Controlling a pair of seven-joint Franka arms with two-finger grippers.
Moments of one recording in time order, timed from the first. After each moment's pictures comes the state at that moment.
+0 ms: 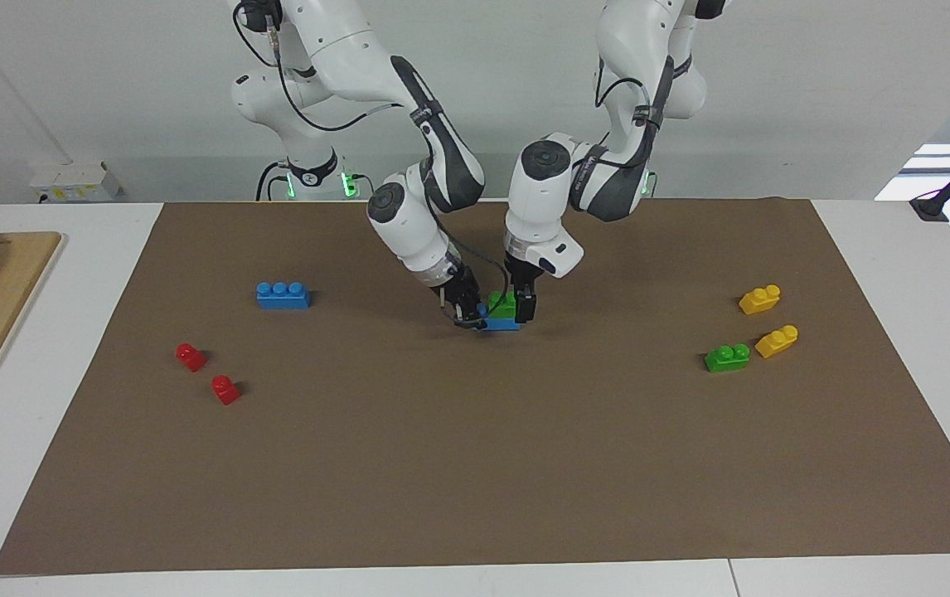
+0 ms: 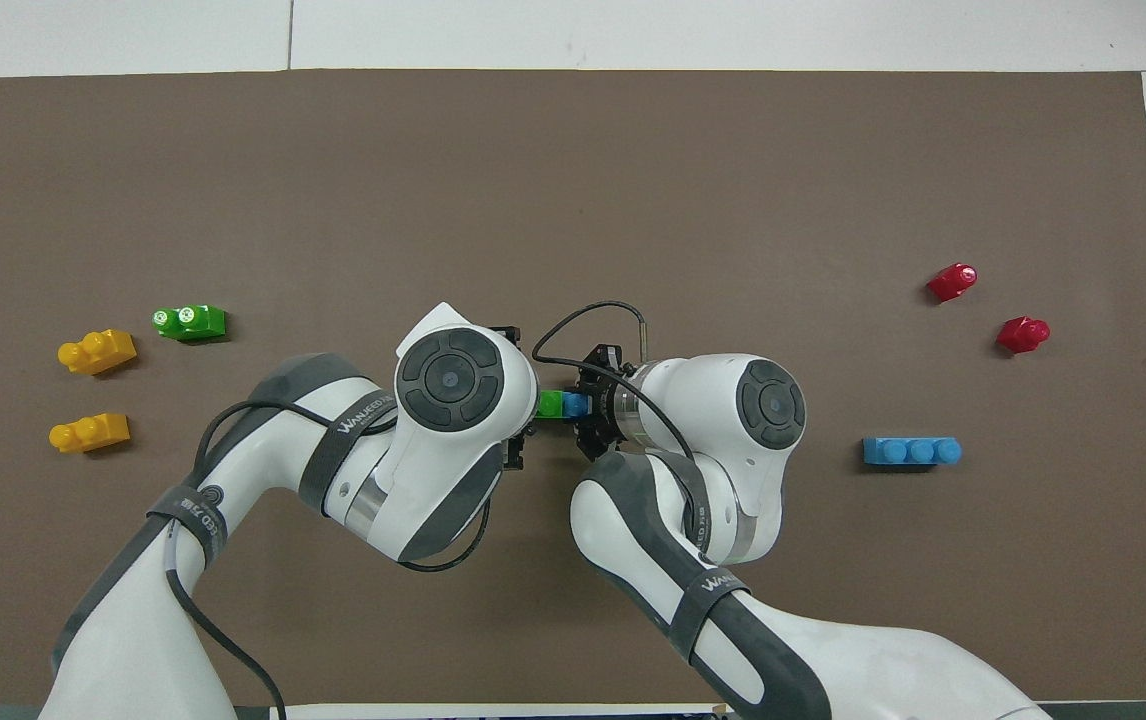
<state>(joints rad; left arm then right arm) -0.50 0.16 -0.15 -2.01 0.02 2.23 -2.11 0.62 0.31 0.00 -2.12 0.75 2.65 1.61</state>
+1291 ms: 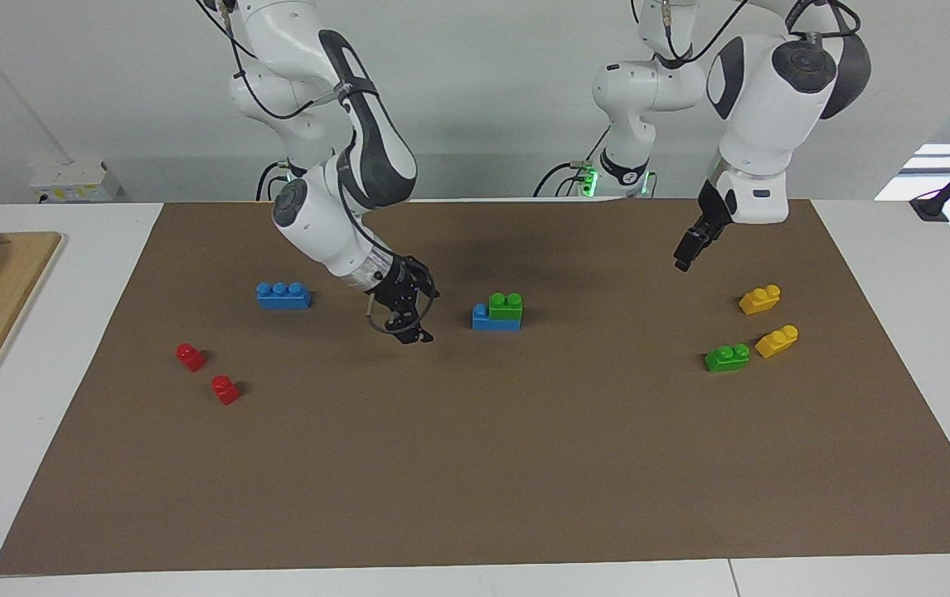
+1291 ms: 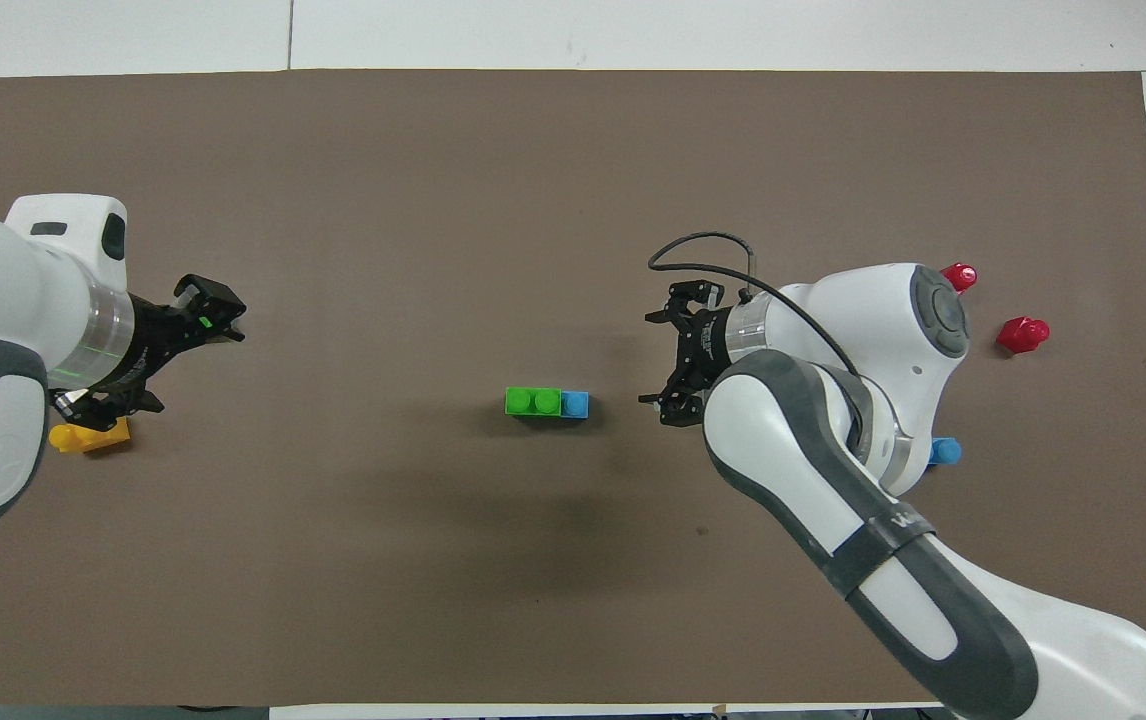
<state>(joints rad) -0.04 -0.10 -0.13 -1.89 0.01 1.74 -0.82 0.37 0.17 -0.02 -2.06 0.72 2.33 1.56</state>
